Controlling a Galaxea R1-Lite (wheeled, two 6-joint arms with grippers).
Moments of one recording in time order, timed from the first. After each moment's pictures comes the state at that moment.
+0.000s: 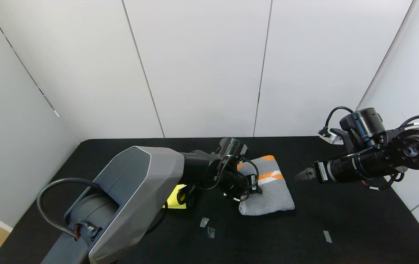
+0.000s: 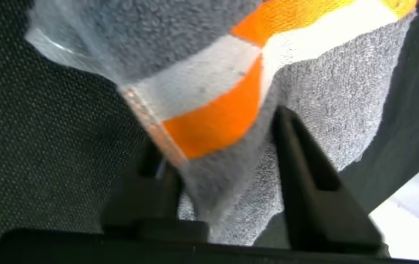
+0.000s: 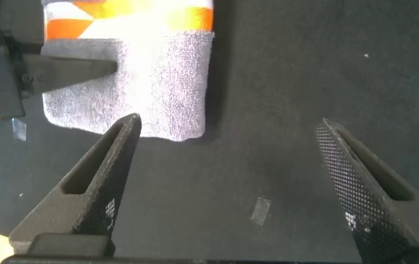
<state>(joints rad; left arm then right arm) -0.64 2.56 -1.98 0.26 -0.28 -0.59 0.21 1.90 -1.22 0.20 0.15 0.14</state>
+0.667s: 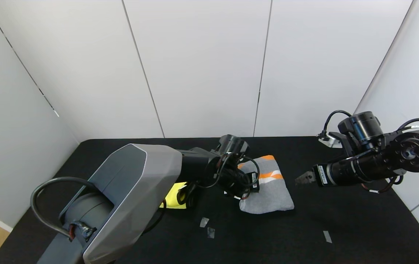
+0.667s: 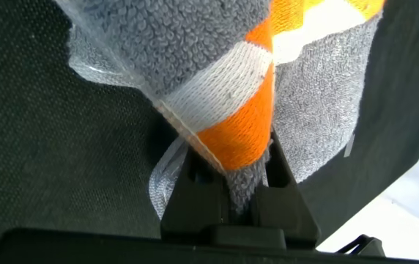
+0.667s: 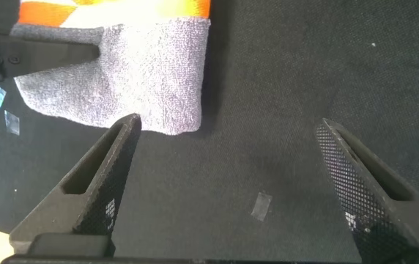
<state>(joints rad) -0.64 2.53 -1.98 0.27 -0.28 -0.59 0.21 1.91 -1.20 0.20 0.15 0.13</state>
